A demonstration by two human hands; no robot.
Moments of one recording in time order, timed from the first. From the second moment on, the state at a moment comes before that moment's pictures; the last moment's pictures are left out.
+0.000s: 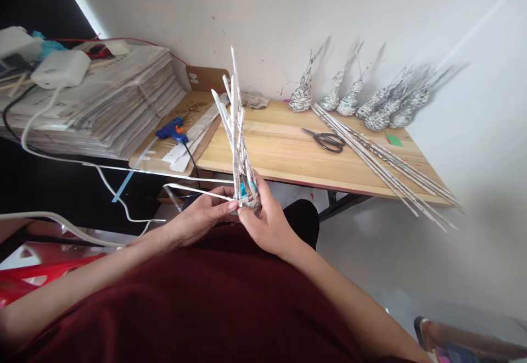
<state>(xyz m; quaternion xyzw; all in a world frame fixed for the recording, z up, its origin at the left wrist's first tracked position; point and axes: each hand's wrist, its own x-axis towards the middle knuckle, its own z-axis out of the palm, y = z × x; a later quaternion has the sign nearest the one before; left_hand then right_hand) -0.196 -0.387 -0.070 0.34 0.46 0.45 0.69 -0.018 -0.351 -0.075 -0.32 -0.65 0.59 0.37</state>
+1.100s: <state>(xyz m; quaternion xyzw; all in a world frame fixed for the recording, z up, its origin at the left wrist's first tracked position) -0.334 -0.462 -0.063 0.23 0.37 0.78 0.46 -0.205 -0.248 -0.027 -0.31 -0.90 0.29 0.11</state>
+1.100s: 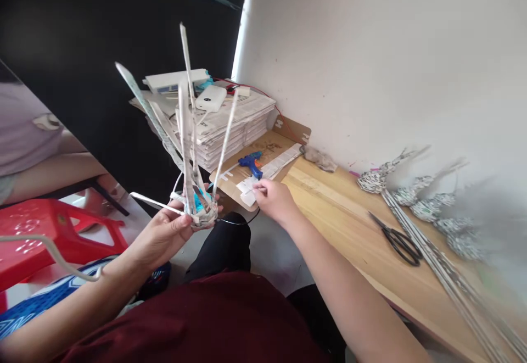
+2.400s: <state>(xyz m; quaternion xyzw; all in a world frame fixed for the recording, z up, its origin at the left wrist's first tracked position) -0.355 -0.446 -0.038 0.24 0.32 0.81 0.43 -0.105 -0.293 -0.001 -0.27 -0.59 0.70 0.30</state>
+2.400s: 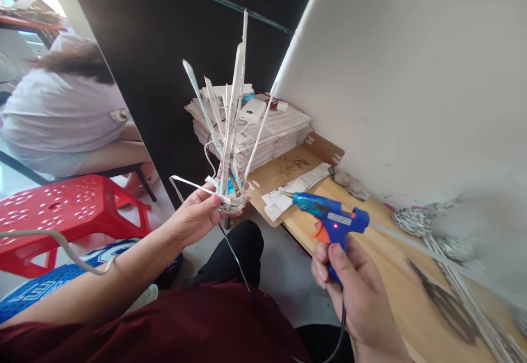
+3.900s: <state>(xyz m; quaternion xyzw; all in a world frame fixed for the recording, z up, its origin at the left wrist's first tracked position) -0.316 -0.435 -0.029 0.23 0.29 0.78 0.51 -0.088 -0.346 -0.022 -0.23 -0.83 0.38 0.34</state>
